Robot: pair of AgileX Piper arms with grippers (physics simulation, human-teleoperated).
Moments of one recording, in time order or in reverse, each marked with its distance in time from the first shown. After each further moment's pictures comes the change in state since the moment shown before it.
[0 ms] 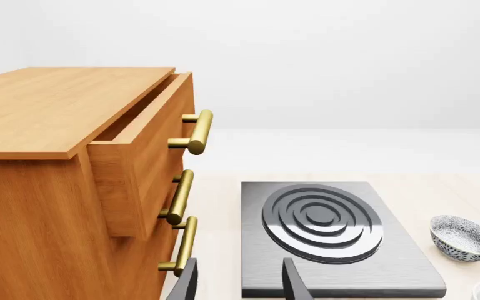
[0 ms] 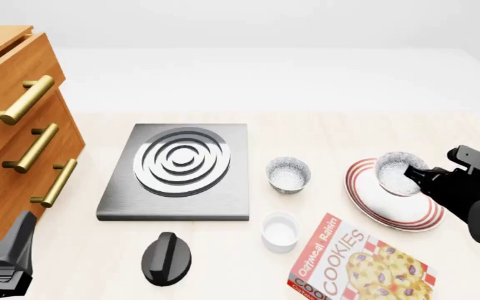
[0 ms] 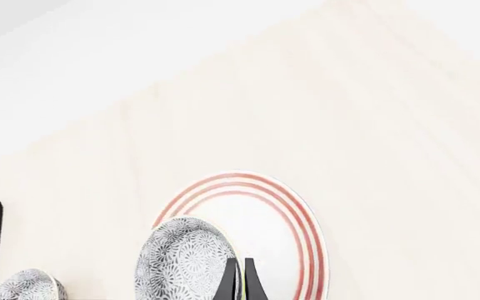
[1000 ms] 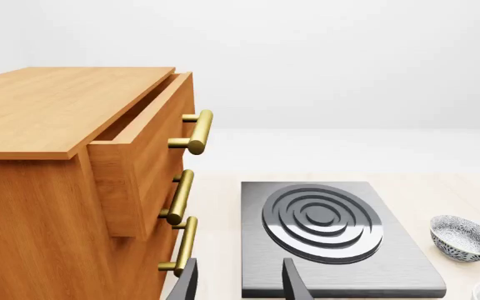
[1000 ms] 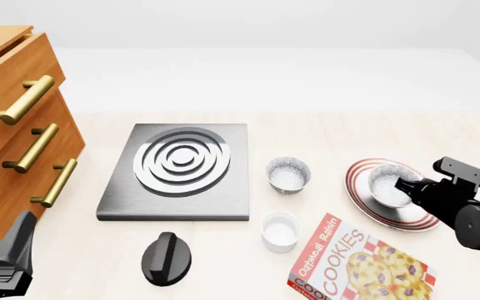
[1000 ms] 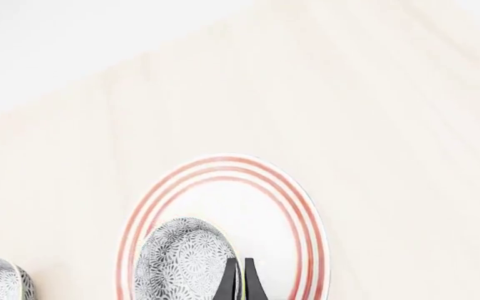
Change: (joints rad) left arm 0.000 0.000 0.000 0.000 0.000; right arm 0.006 0.135 0.003 -0.079 -0.049
